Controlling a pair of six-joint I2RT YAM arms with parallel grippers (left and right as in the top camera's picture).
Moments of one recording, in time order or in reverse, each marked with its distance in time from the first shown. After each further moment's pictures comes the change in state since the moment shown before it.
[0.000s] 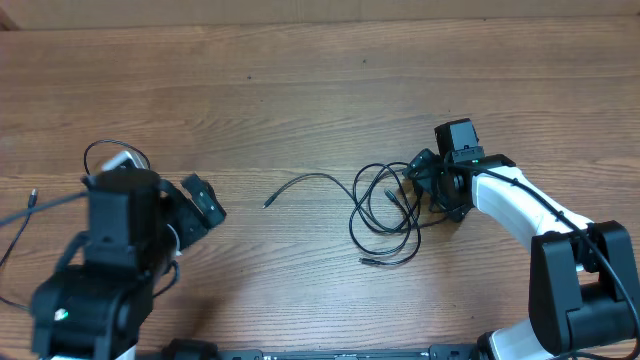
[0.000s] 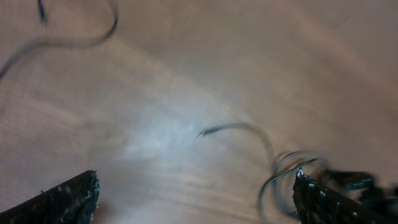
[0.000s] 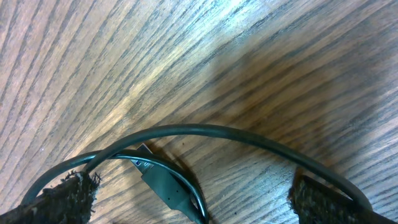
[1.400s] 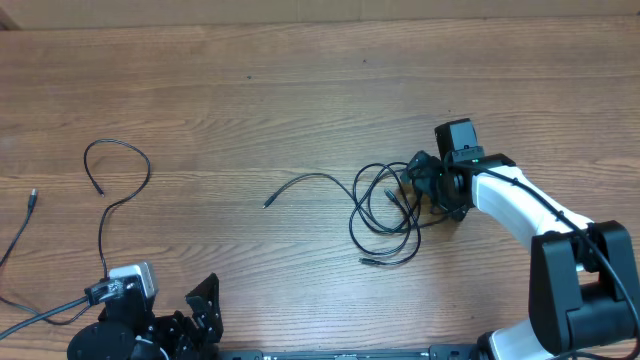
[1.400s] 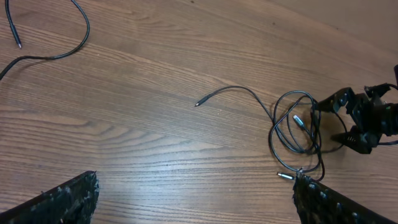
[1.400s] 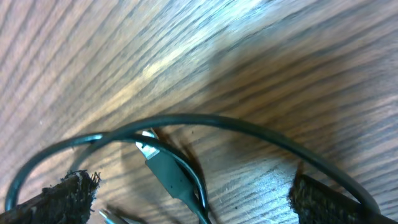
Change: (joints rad) left arm -0.046 -0.570 -0.214 -0.085 0.095 0.274; right arm -0.002 0.000 0.005 -0.034 -0.036 -0.139
